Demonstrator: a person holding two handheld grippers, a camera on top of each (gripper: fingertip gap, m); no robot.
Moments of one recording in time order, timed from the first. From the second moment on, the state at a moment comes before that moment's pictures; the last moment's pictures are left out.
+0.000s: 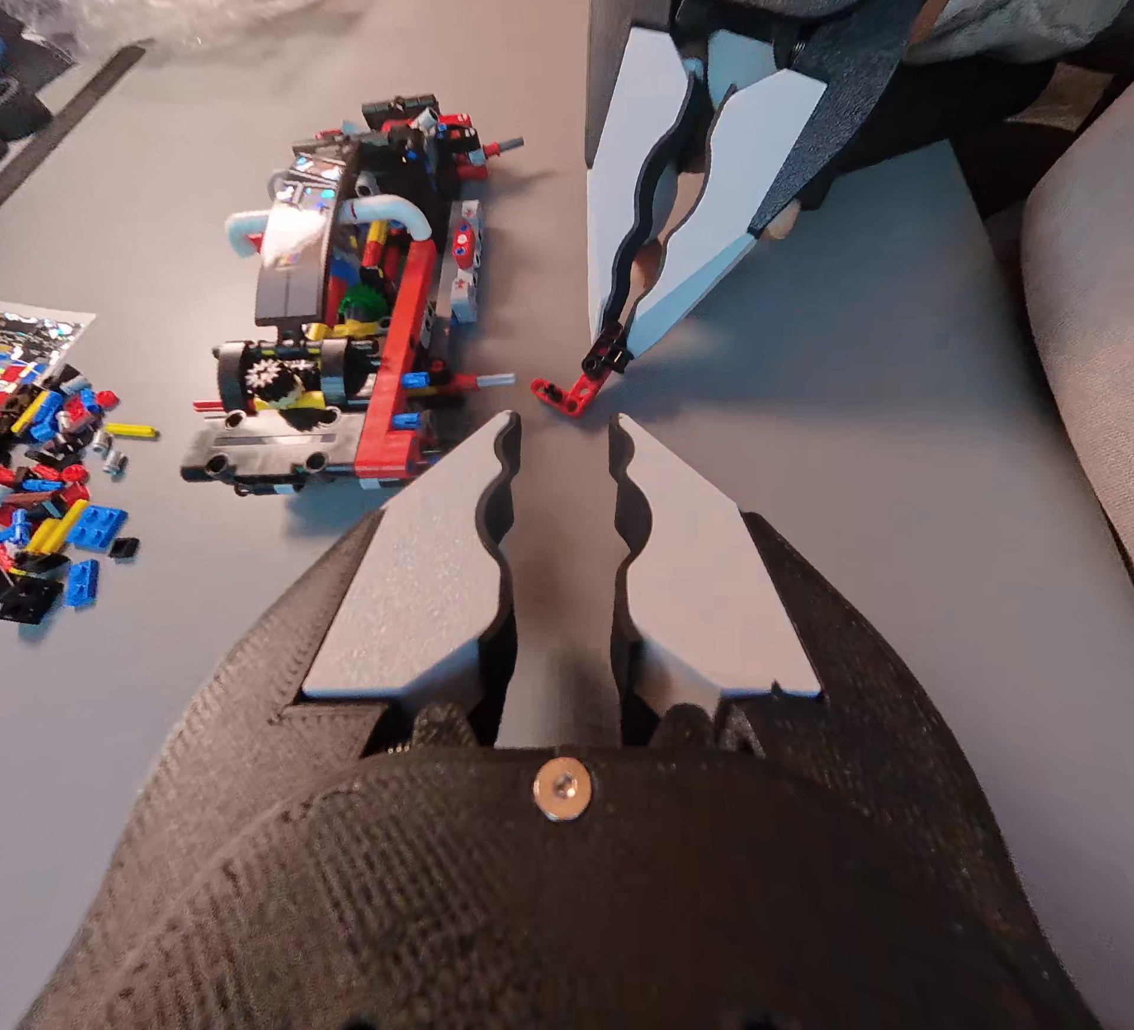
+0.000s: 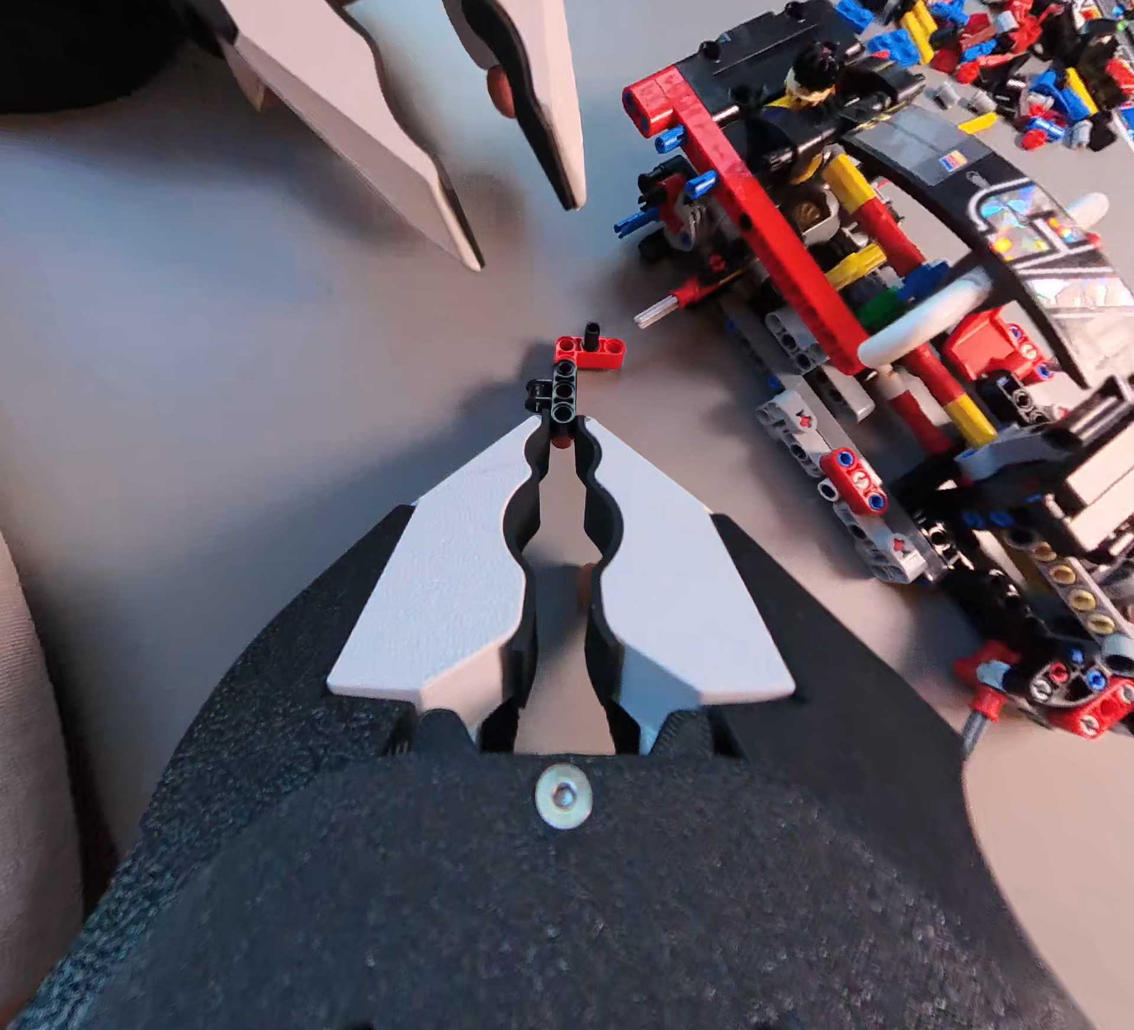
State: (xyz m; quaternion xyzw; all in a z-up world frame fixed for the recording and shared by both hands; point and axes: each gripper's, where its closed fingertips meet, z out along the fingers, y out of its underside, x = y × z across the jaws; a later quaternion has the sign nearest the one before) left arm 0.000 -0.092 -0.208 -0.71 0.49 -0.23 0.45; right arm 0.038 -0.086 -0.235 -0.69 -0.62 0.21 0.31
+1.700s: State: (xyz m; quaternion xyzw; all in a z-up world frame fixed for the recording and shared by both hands) left arm -0.038 -0.058 -0.171 -0.68 0.41 -0.18 0.58; right arm 0.018 -0.042 -0.191 -0.59 -0.58 0.33 0.45
